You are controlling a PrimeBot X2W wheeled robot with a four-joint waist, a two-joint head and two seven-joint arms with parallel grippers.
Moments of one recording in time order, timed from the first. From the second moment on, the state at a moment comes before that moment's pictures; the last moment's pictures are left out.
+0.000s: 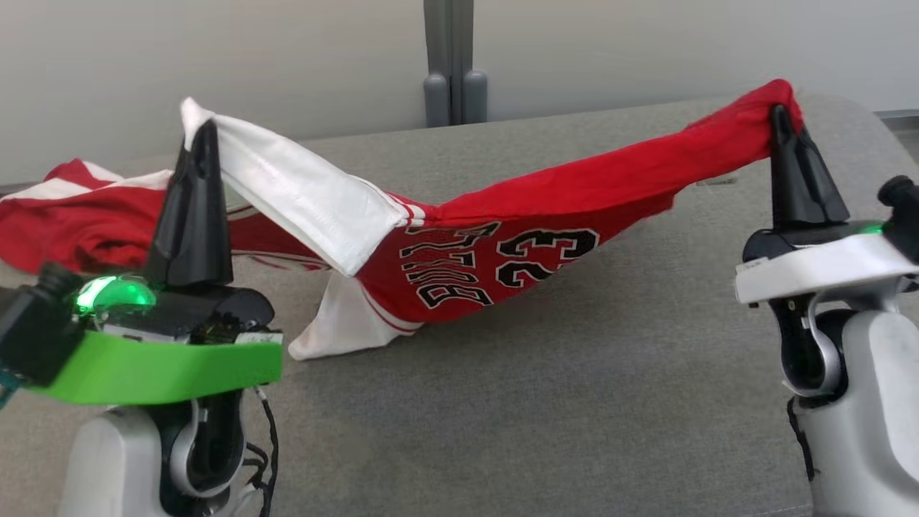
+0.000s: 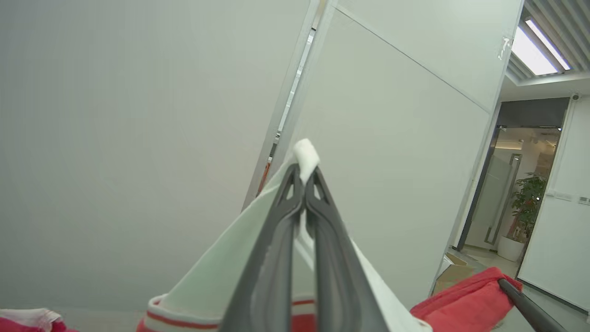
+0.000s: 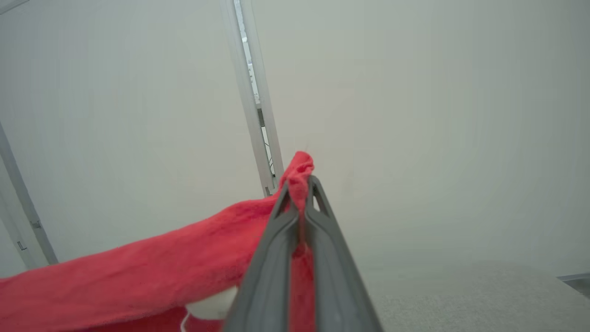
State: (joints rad) left arm -0.24 0.09 -0.12 -0.32 -0.58 -0.05 -0.05; right arm -0.37 -0.11 -0.03 0.06 0.30 0.13 -0.12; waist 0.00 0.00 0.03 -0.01
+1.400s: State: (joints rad) left arm -1.47 0.10 -0.13 0.34 -0.51 -0.06 -0.02; right arm -1.44 -0.05 -0.23 0.58 0.03 0.13 -0.07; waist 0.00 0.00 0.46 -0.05
